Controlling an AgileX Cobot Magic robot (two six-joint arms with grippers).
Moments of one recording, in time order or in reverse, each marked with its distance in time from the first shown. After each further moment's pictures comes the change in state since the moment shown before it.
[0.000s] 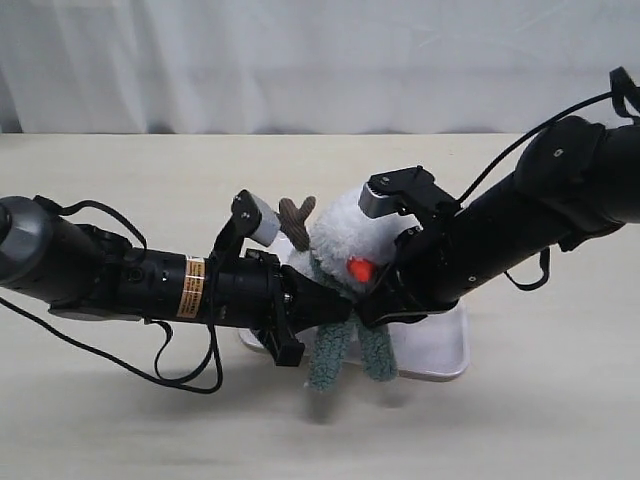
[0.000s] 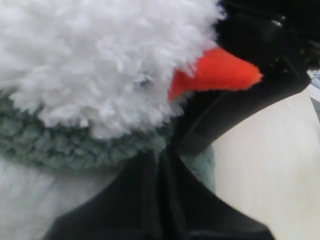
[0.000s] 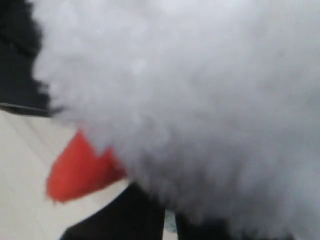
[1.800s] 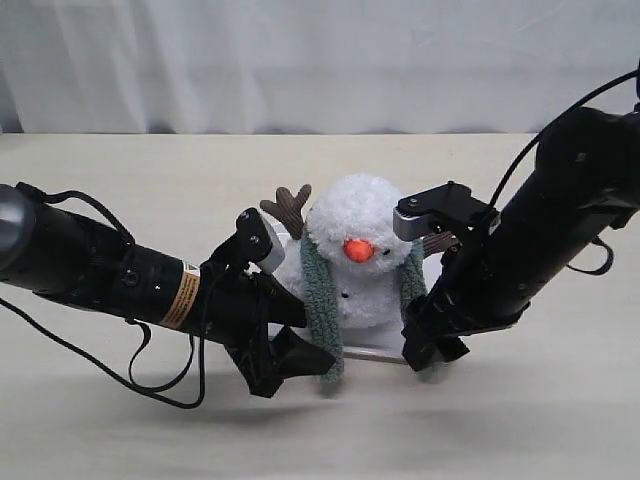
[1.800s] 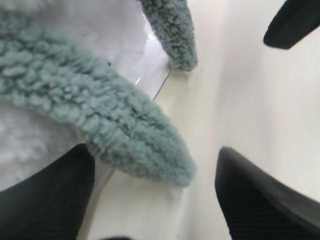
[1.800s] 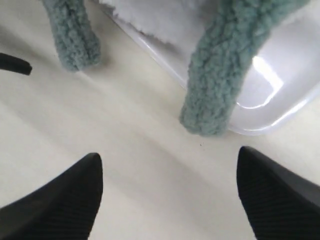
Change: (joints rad) left arm -0.008 -0.063 0.000 0.280 0.212 -0.141; right arm 0.000 -0.082 0.000 -0.451 0.169 0.410
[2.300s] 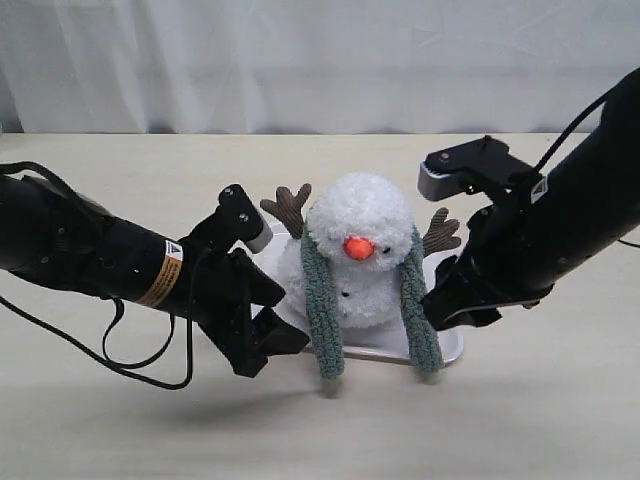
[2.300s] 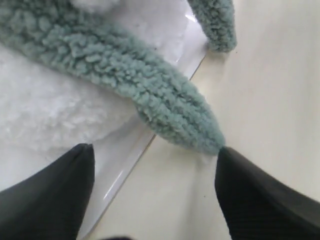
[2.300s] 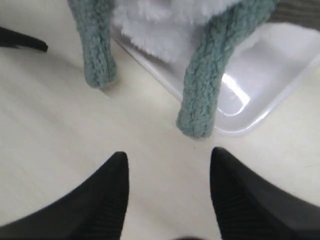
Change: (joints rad) left arm 0.000 -0.146 0.000 0.240 0.172 -0.282; right arm 0.000 -0.176 0.000 -0.025 0.021 0.055
